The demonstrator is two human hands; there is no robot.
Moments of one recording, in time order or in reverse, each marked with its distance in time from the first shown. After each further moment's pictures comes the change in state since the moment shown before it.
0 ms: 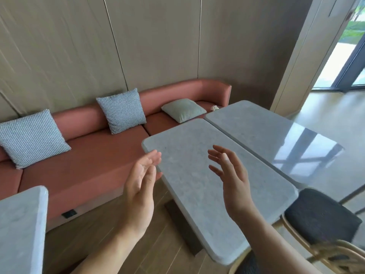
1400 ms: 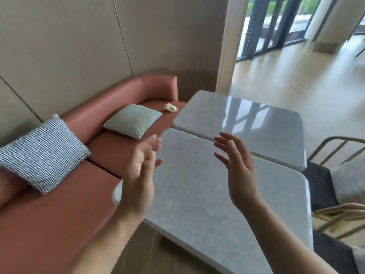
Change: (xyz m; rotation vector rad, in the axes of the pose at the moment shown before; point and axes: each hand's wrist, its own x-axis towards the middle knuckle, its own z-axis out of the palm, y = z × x) left_hand 0.402 -0.168 -0.031 -0.158 -0.524 -0.071; right_hand 0.276 0.095 0.140 -0.075 0.569 -0.081
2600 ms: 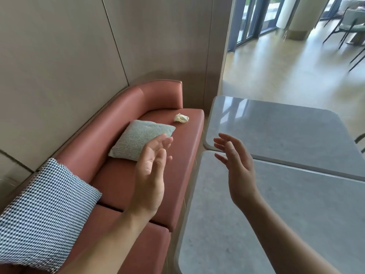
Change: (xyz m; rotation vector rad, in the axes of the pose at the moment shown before) left_hand 0.329 -0.122 -0.259 -0.128 -0.224 -0.075; right_hand 0.180 0.135 0.353 -0.094 0.159 -0.017
